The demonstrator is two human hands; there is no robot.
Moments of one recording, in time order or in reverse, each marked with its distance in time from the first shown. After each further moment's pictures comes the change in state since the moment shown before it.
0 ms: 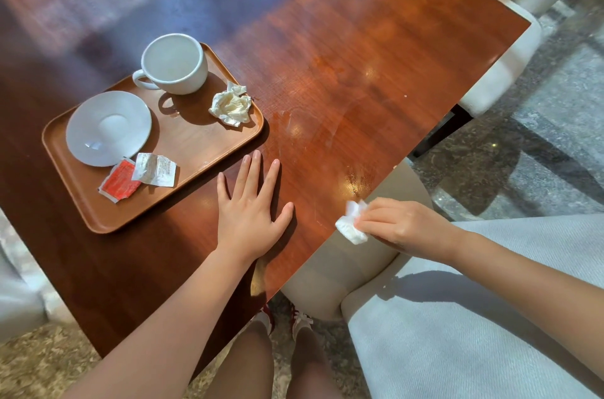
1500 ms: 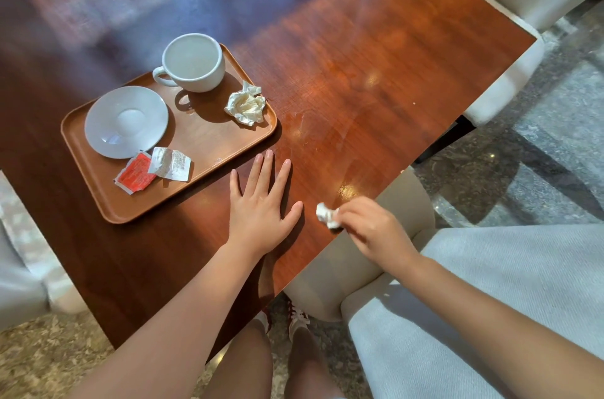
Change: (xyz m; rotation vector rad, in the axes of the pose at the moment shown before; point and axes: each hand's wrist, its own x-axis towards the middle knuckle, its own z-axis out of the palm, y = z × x) left_hand -0.001 -0.004 0.002 -0.046 0.025 0.017; right_hand 0.040 -0.040 0.029 0.165 0.213 0.318
